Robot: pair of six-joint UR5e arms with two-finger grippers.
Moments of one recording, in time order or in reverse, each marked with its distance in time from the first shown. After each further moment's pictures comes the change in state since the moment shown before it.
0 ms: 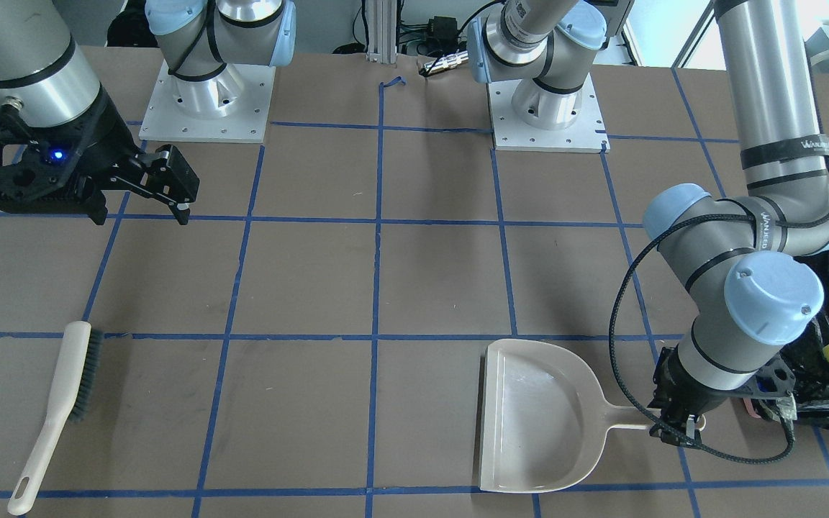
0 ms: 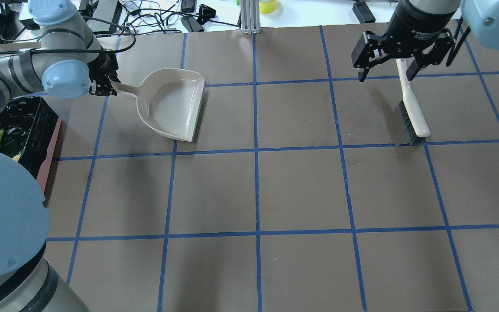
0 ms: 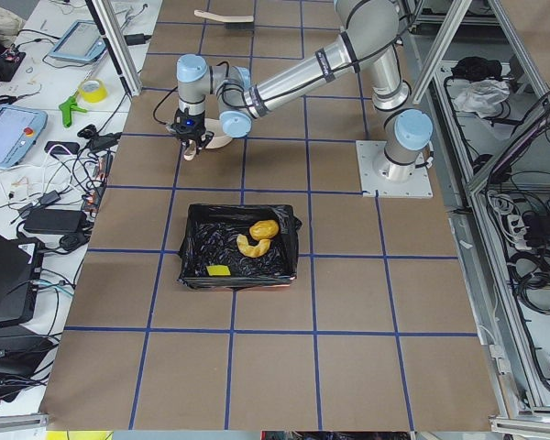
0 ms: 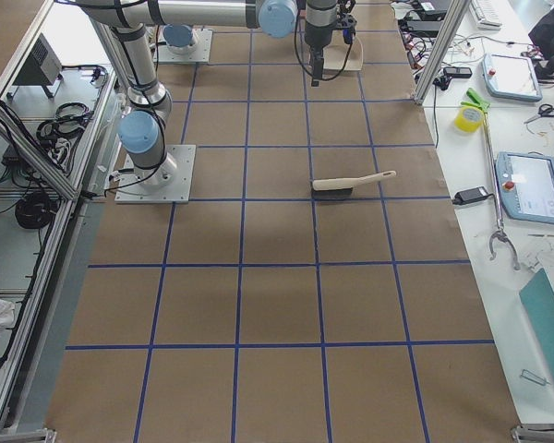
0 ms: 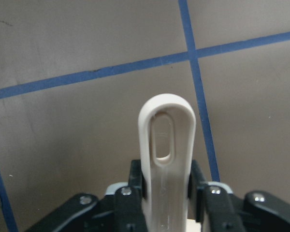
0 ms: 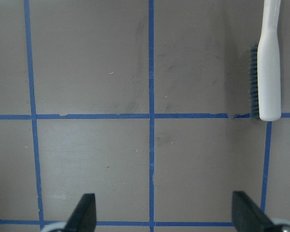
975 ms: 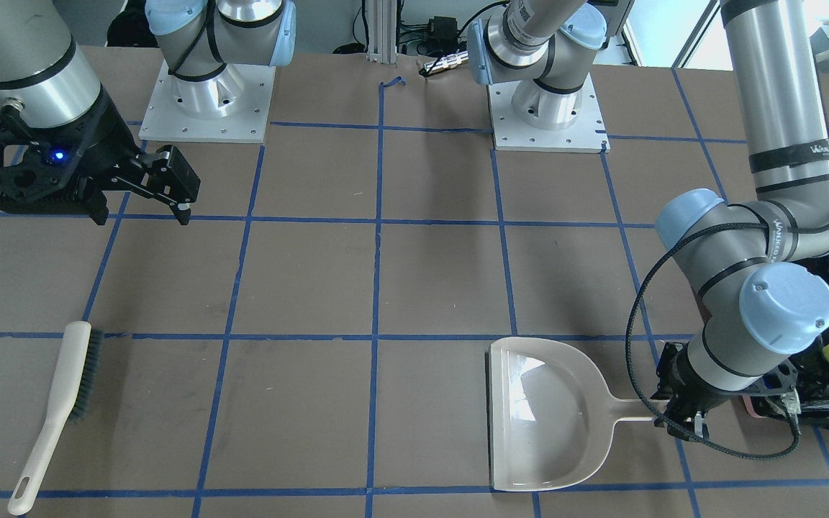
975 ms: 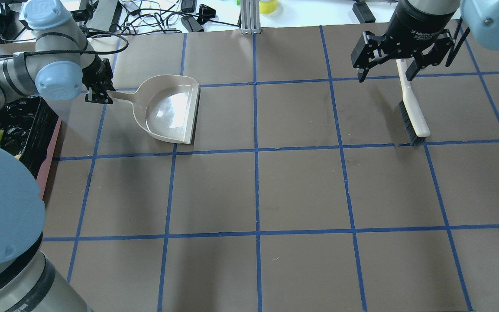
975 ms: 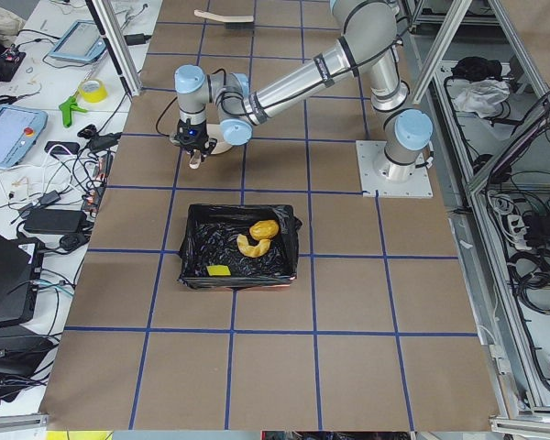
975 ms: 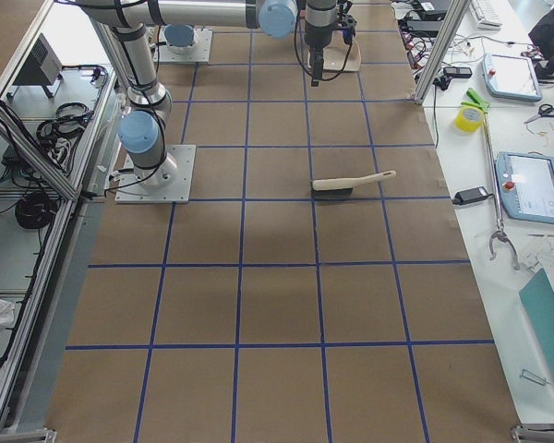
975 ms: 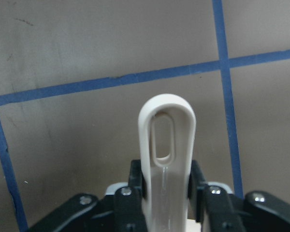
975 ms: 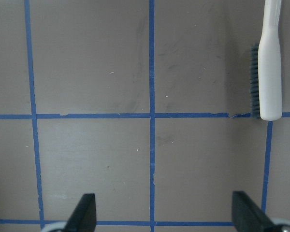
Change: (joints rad) left arm 0.031 -0.008 -0.008 -0.053 -0.002 -0.060; right arm 0.000 0.000 0.002 0.000 0.002 0.001
